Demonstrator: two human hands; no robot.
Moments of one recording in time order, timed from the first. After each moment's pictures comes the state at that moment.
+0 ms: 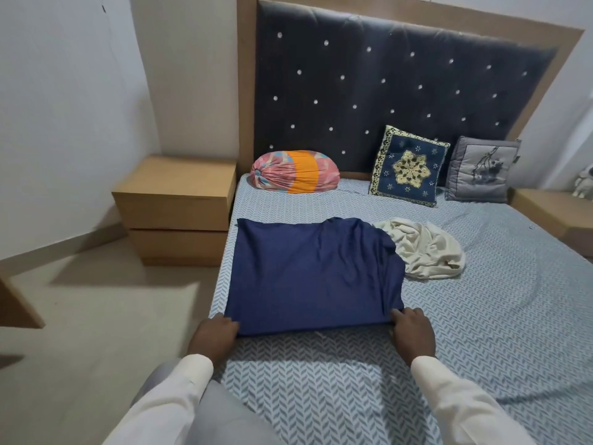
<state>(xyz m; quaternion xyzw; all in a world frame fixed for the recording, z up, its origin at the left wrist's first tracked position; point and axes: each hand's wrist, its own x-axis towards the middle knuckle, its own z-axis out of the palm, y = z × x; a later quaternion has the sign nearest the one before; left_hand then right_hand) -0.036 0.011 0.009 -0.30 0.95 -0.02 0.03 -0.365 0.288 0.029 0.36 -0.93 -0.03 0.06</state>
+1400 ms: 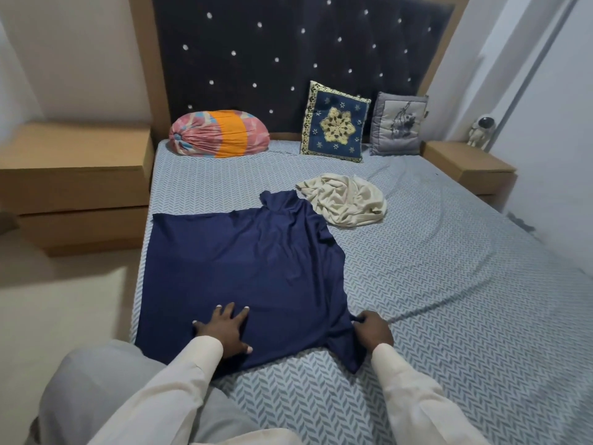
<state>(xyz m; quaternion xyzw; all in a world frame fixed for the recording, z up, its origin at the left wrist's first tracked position) -0.110 0.133 -0.005 -0.28 0.91 0.15 0.26 -0.319 0.399 -0.016 0.03 -0.96 0.23 -0.18</state>
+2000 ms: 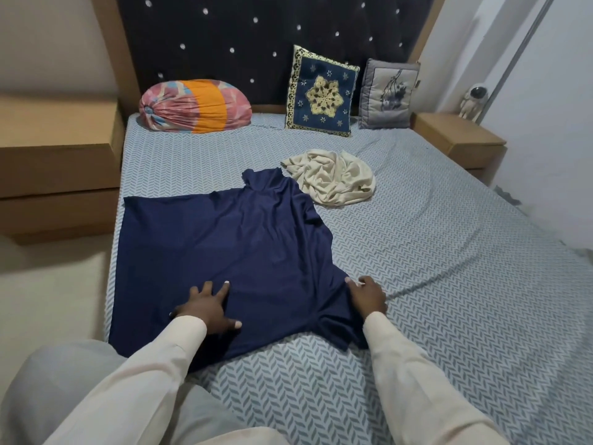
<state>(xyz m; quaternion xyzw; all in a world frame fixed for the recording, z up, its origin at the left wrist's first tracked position) -0.136 0.120 -0.004 -0.32 0.90 0.16 0.25 -0.363 0.396 -0.024 -0.02 -0.95 0.30 -0.13</state>
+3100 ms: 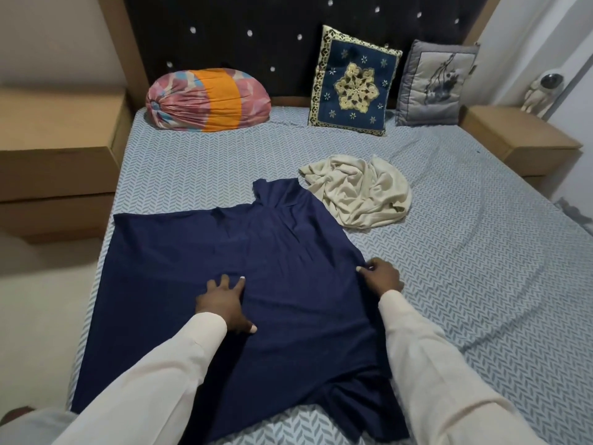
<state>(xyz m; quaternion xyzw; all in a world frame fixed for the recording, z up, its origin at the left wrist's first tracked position) -0.268 0.075 -0.005 -0.34 0.89 0.13 0.26 -0.542 0.307 -0.027 0.04 -0.96 0.24 -0.16</state>
